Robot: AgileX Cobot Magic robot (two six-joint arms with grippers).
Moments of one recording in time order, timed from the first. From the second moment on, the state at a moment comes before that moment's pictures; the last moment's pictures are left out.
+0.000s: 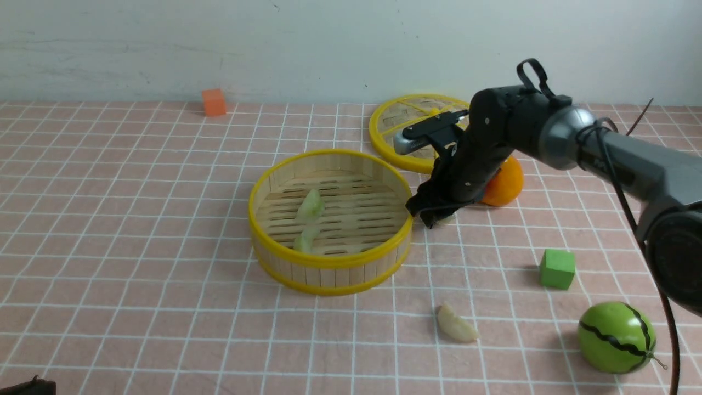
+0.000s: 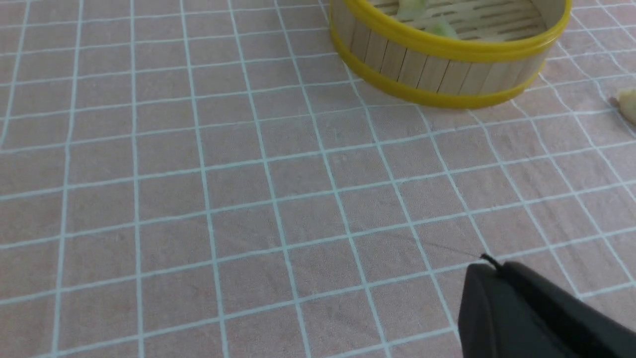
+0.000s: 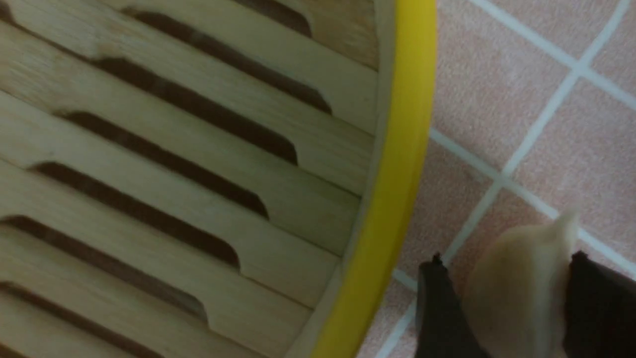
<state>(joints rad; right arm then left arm) 0.32 2.39 -2.05 0.13 0.86 -0.23 -0.47 0.32 -0.35 0.20 0.60 -0.34</state>
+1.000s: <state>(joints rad) 0.44 2.38 -2.15 0.45 0.81 -0.39 -0.47 0.32 -0.35 0.25 0.55 -0.34</state>
